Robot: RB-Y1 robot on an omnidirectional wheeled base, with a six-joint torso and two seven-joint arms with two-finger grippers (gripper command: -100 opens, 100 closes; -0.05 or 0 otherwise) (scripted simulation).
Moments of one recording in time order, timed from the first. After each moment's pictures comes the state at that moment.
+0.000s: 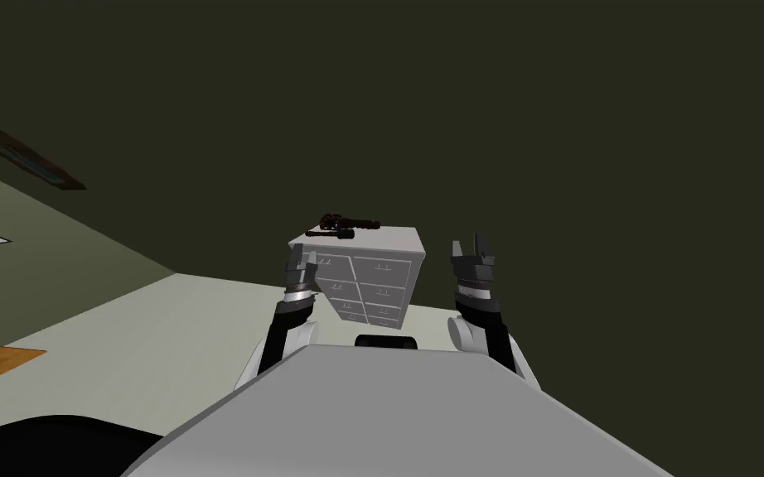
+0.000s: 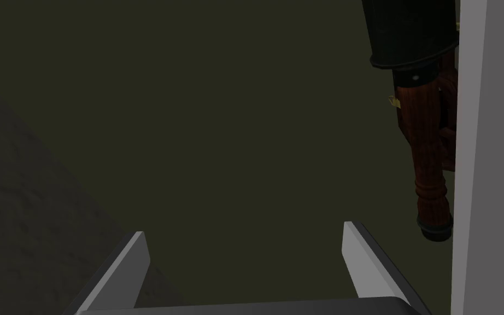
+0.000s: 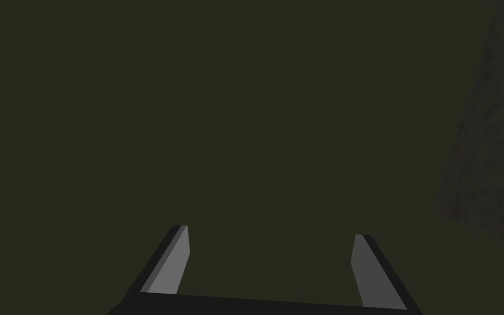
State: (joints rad) left arm 0.54 0.02 0.06 -2.23 -0.02 -0.49 -0.04; right arm 0.47 0.01 0.03 -2.29 0.07 -0.50 -0.08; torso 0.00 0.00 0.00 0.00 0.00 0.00
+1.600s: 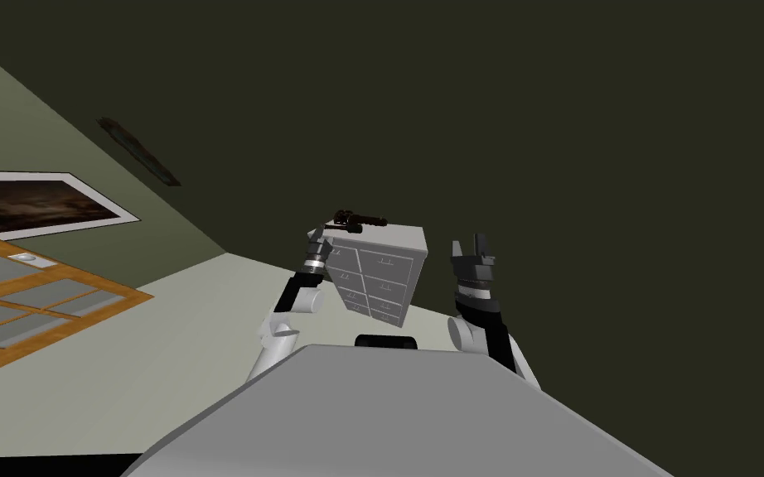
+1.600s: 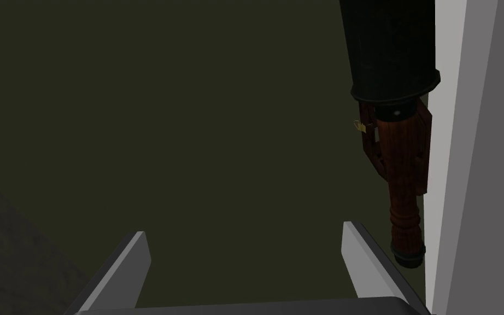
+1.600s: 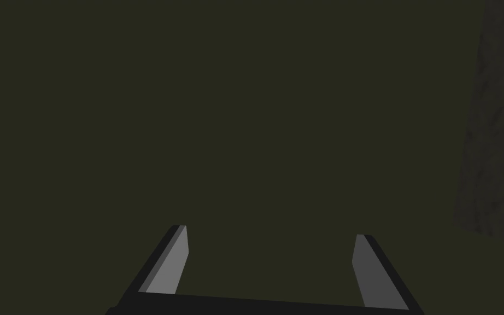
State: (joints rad) left arm 0.18 0.22 0.06 -2.15 0.20 -0.09 -0.09; right arm 0.47 0.01 0.04 -2.29 0.07 -0.50 -0.08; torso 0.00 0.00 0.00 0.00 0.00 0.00
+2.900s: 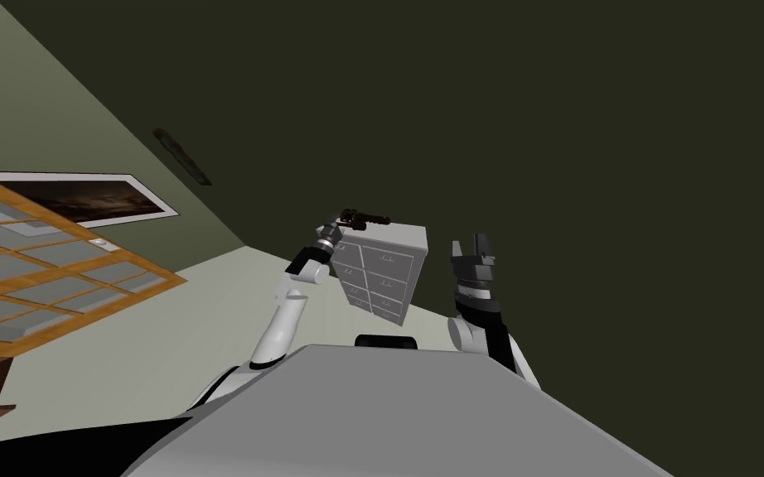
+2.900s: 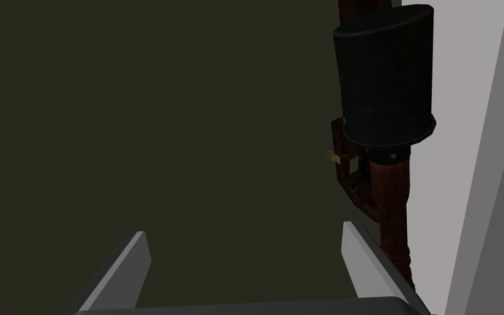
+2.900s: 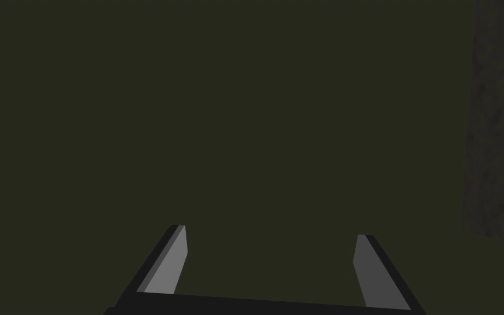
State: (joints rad) left arm -0.13 0.32 0.07 -2.03 0.35 0.23 -0.12; right arm 0.47 0.01 0.04 -2.29 0.07 -0.50 -0.08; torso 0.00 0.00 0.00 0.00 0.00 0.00
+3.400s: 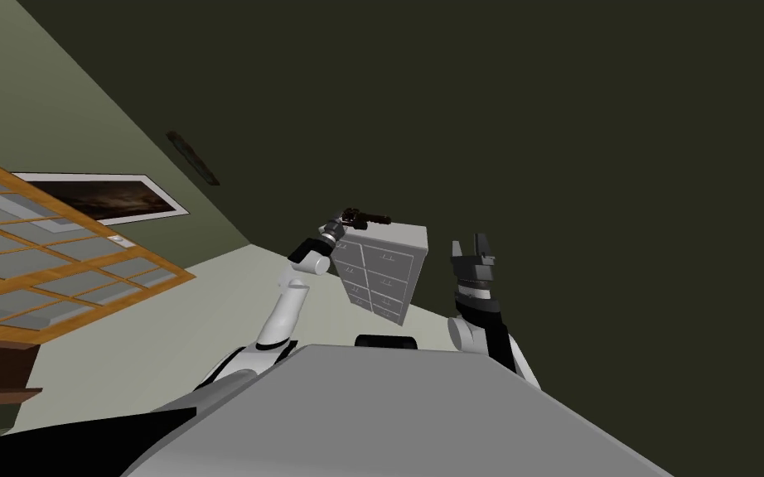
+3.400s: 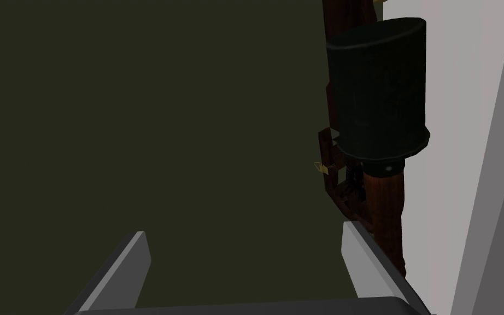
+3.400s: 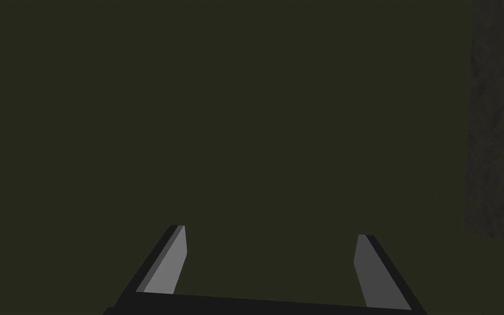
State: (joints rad) left arm -0.23 0.37 0.07 -1.98 0.41 0.35 -0.13; right arm 0.47 0.01 0.04 -2.29 0.07 -0.50 -0.08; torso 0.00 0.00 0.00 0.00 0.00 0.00
